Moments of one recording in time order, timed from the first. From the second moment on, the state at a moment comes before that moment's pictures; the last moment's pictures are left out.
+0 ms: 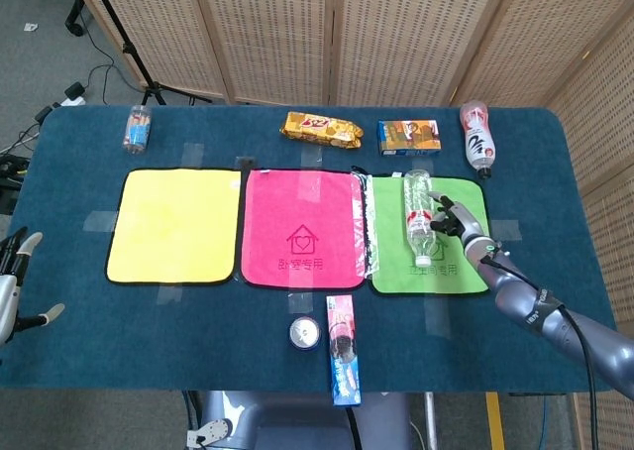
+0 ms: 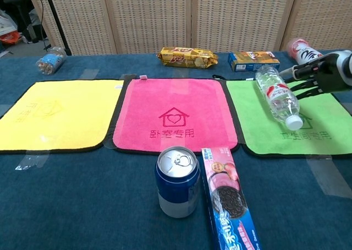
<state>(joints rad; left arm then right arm) -0.12 -1.10 -0.09 -1.62 1.38 1.40 0.00 0.89 -1.34 0.26 -1.22 -0.33 0.30 0.46</state>
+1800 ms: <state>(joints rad) -0.12 -1.08 -0.09 -1.61 1.37 1.40 -0.05 1.21 -1.52 0.29 -1.34 -0.14 0.38 0.51</state>
